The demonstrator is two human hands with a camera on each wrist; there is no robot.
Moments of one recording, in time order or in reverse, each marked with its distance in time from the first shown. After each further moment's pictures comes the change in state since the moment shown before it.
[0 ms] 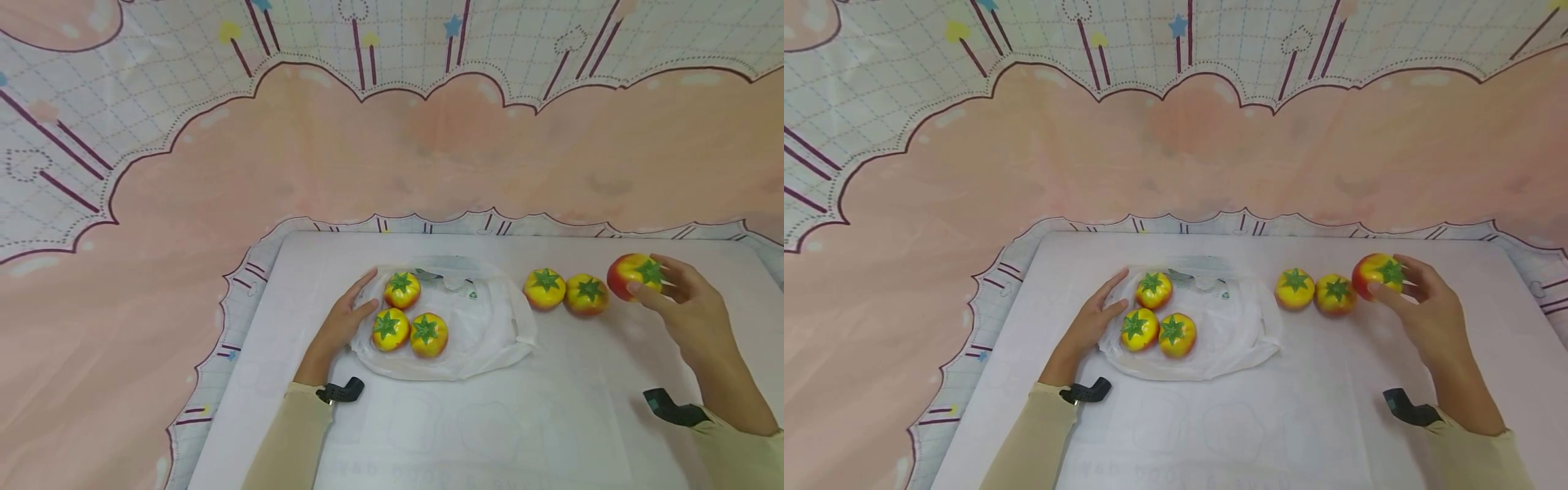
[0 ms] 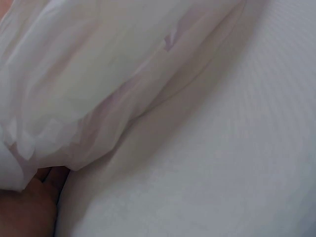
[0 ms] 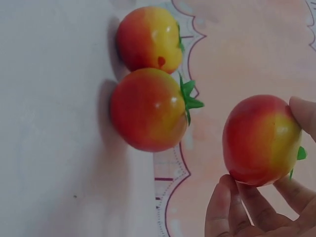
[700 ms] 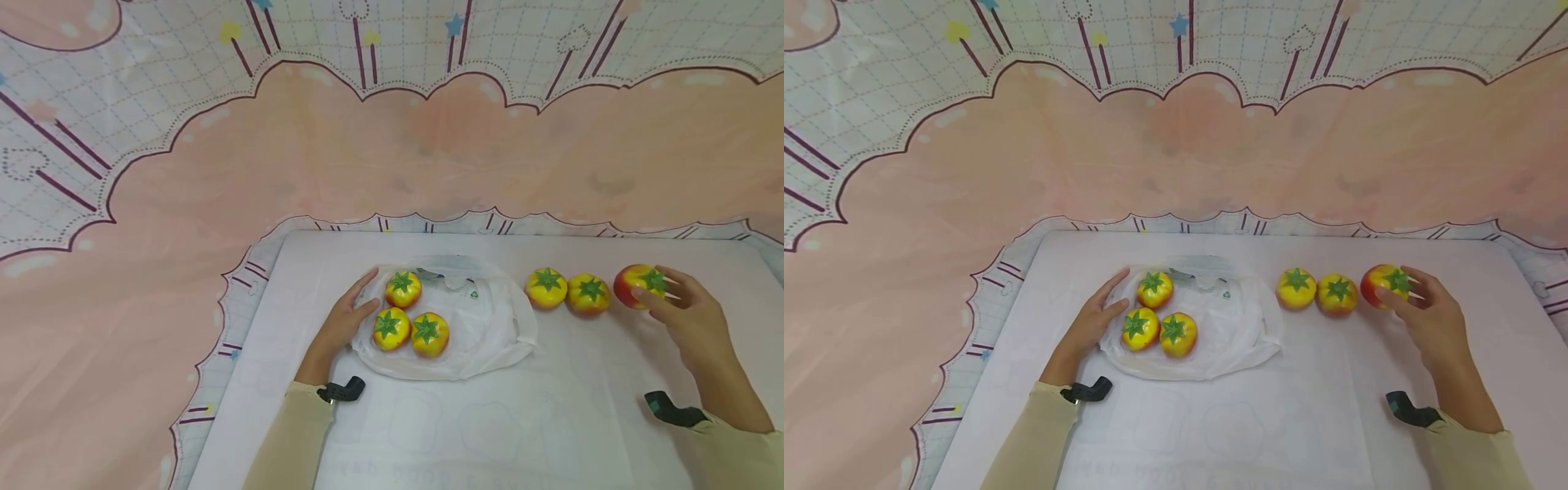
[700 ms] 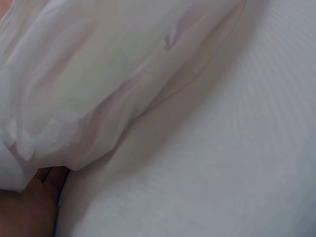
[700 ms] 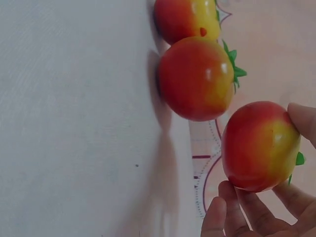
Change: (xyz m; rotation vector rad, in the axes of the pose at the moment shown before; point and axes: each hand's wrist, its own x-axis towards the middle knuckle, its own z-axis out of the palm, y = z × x) left_hand -0.001 0.001 -0.001 0.003 -0.004 0.003; right_hand 0.014 0.028 -0.003 0.077 -0.054 0.074
